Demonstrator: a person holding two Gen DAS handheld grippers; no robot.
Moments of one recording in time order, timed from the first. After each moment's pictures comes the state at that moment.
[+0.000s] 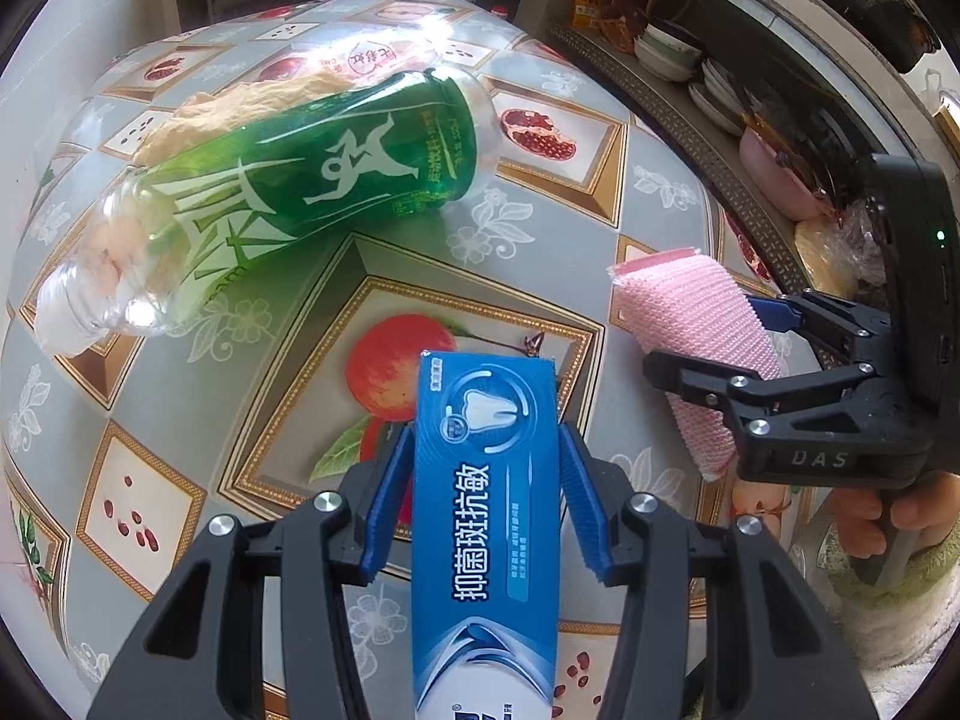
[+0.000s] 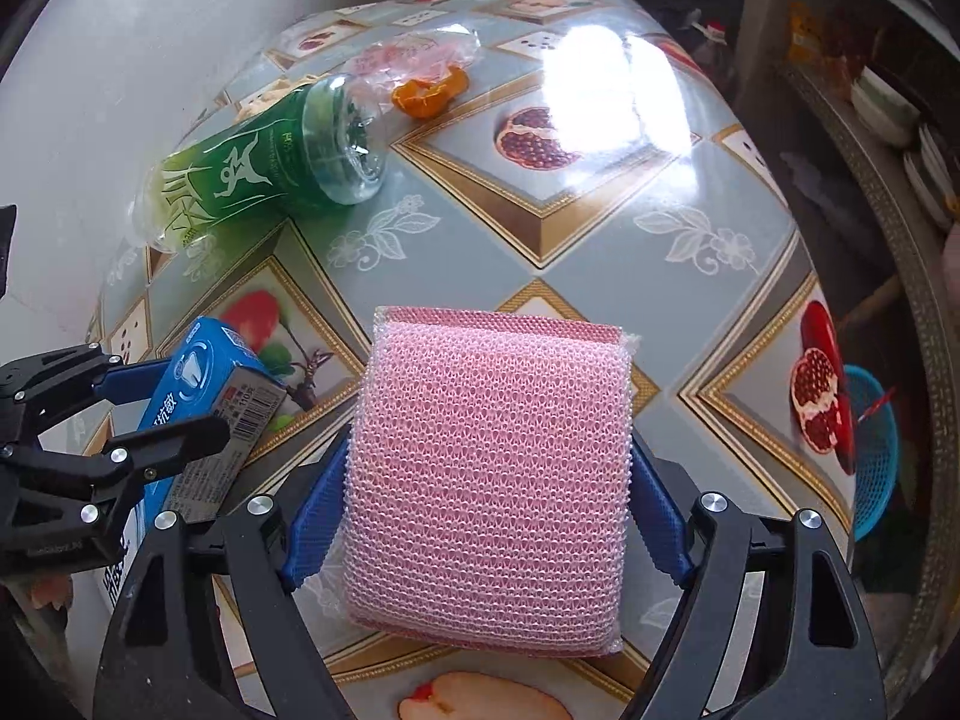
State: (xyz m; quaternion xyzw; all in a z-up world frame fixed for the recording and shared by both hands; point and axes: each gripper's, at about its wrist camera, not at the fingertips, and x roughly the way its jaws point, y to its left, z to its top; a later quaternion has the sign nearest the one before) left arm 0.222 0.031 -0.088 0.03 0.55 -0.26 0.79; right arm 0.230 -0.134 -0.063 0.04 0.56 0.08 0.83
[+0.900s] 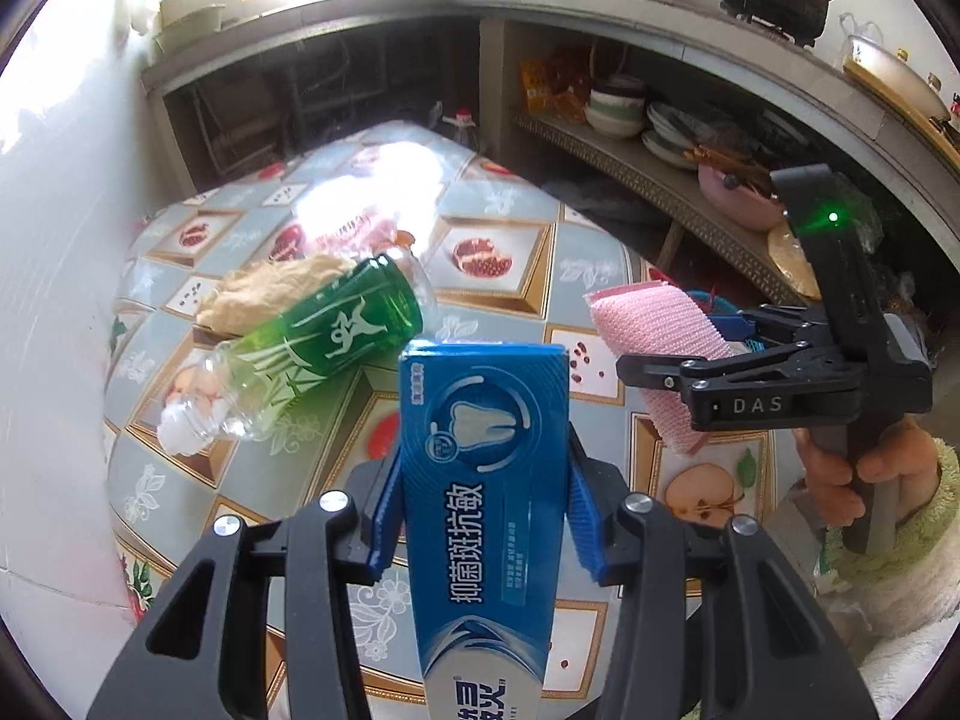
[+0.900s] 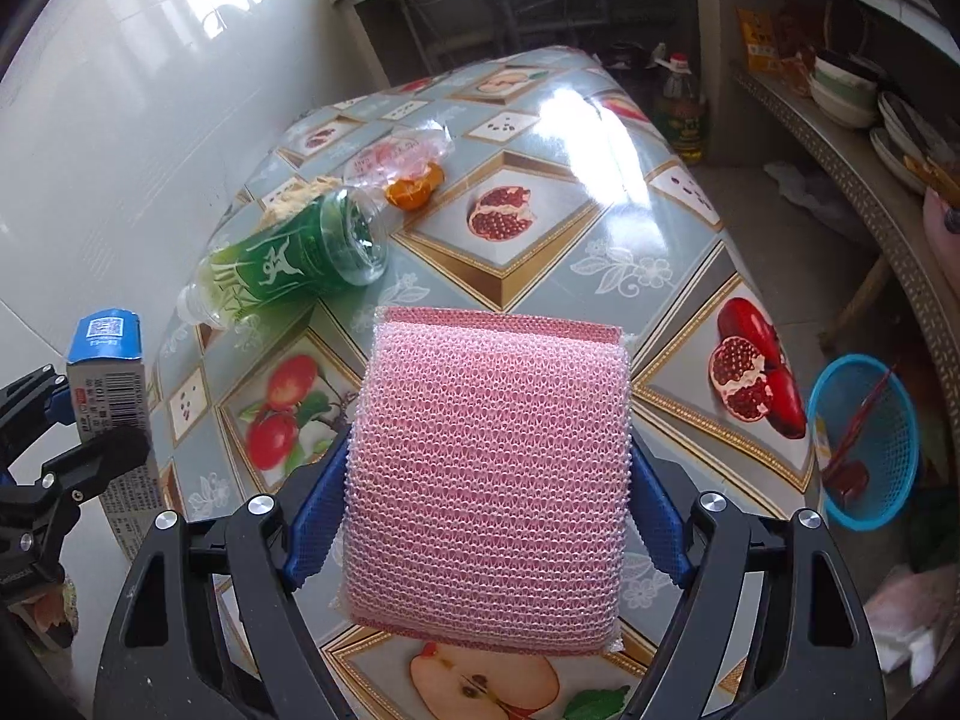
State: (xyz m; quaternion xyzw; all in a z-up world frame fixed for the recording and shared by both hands) left arm 0.152 0.025 0.000 0.10 0.41 -0.26 0.87; right arm 0.189 -0.186 -0.022 0.12 0.48 0.08 0.86
